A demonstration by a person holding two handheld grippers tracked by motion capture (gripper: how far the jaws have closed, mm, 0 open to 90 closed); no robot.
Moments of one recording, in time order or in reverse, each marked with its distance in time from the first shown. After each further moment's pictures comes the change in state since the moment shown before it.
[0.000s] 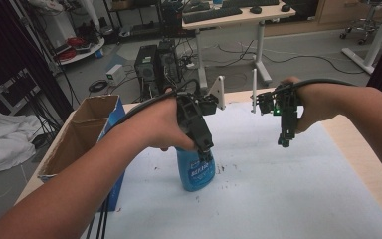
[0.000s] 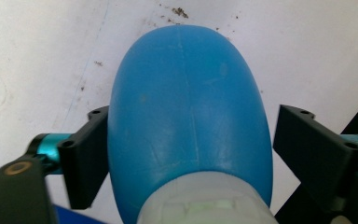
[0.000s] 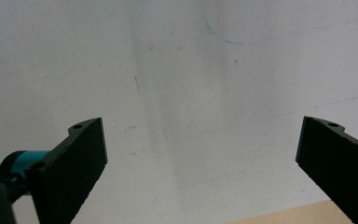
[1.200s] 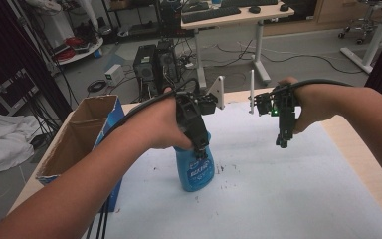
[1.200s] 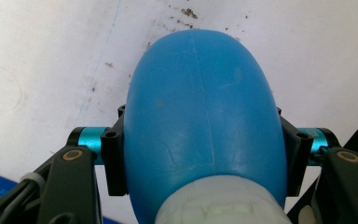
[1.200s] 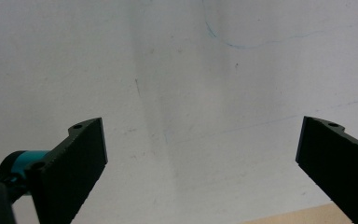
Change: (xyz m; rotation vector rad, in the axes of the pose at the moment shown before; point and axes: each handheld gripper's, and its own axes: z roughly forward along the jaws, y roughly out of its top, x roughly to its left) left arm 0.001 0.002 -0.001 0.004 0.035 0.006; right arm 0.000 0.003 0.002 0.001 0.001 -0.008
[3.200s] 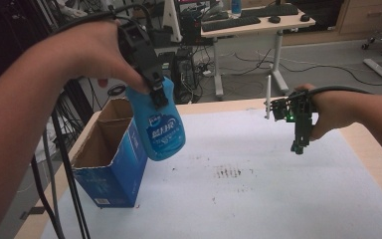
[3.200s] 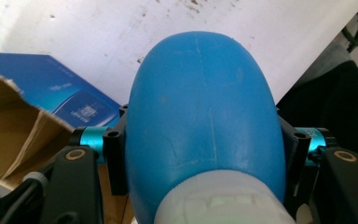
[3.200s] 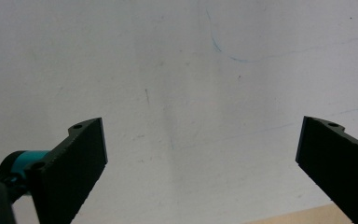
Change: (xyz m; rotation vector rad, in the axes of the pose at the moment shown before) left arm 0.027 -0.097 -0.170 -0.057 -0.012 -0.181; right arm 0.010 0.009 -0.010 -0.005 -0.014 -0.009
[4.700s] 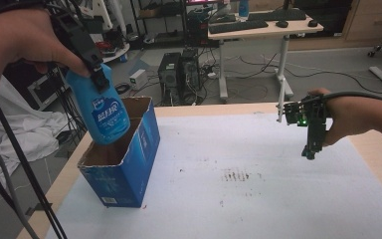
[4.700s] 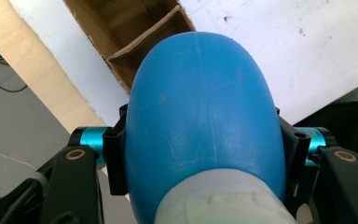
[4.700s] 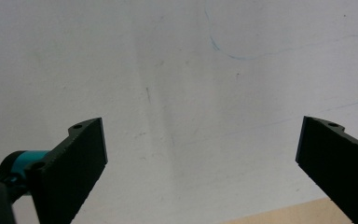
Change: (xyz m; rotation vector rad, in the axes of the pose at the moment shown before) left arm 0.106 -0.090 -0.022 0.000 0.053 -0.315; right arm 0.002 0.001 -0.005 0.003 -0.012 0.010
